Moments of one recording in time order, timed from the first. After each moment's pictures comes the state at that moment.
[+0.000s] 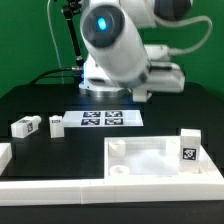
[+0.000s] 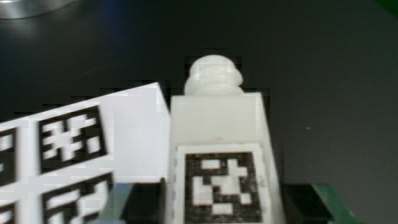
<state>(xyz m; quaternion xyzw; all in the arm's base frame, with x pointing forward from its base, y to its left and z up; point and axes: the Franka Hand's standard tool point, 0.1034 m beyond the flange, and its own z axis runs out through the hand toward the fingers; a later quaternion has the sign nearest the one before) 0.376 0.068 0.093 -0.88 0.16 0.45 0.10</state>
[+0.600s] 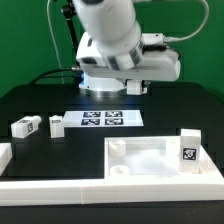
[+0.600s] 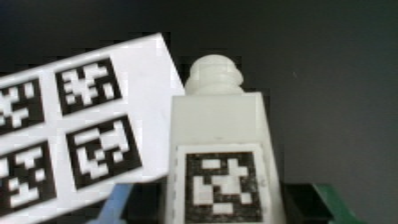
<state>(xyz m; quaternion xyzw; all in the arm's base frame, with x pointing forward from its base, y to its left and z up) 0.405 0.053 0.117 -0.93 0.16 0.32 0.09</state>
